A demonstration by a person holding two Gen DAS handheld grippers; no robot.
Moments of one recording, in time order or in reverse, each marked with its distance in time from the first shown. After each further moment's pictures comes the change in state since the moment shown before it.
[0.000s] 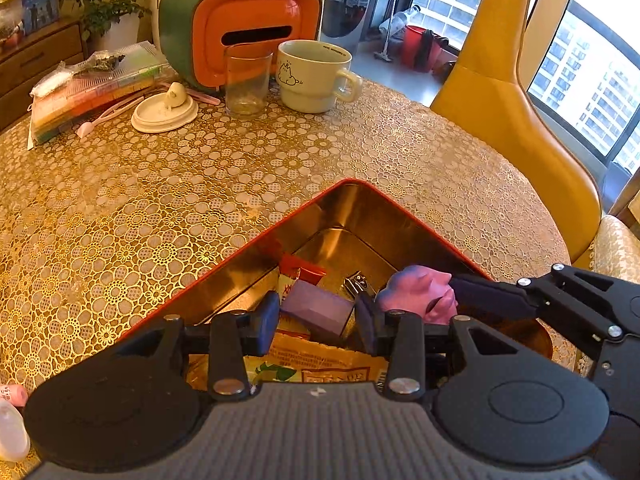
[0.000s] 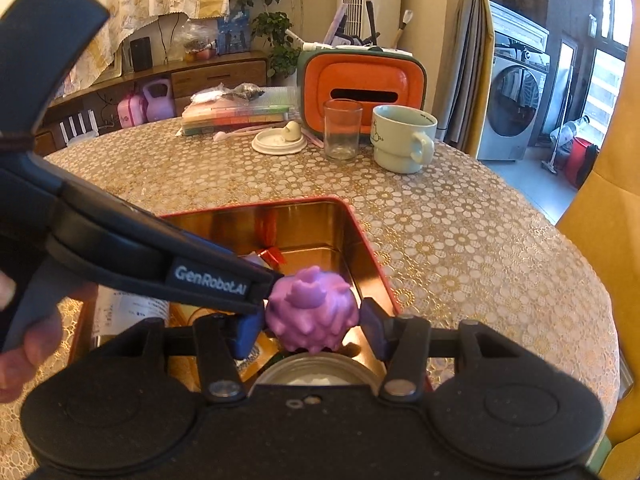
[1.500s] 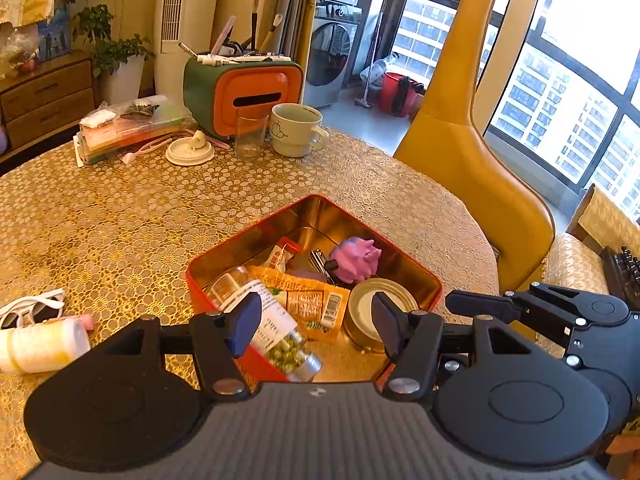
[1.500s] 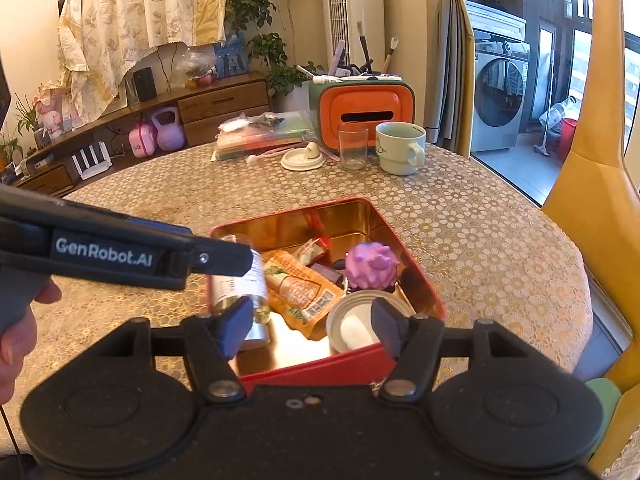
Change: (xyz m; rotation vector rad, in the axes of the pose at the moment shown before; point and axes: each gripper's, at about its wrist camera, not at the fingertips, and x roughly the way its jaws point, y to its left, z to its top) left arm -0.145 -0.008 -0.060 0.002 -0.150 -0.049; right arm -0.106 0.036 -0.017 0.111 -0.029 0.027
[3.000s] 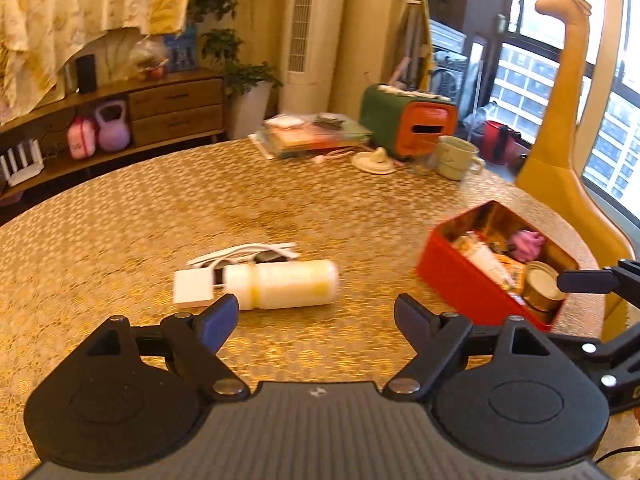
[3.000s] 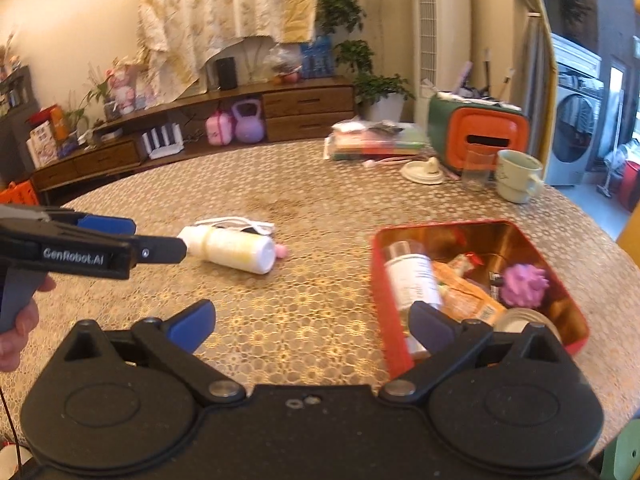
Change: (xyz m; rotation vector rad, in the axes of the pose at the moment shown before) left arm -0.104 0.154 -0.088 -0.120 -0.137 0.284; right arm 0.015 0.124 -0.009 -0.165 -0.009 0.168
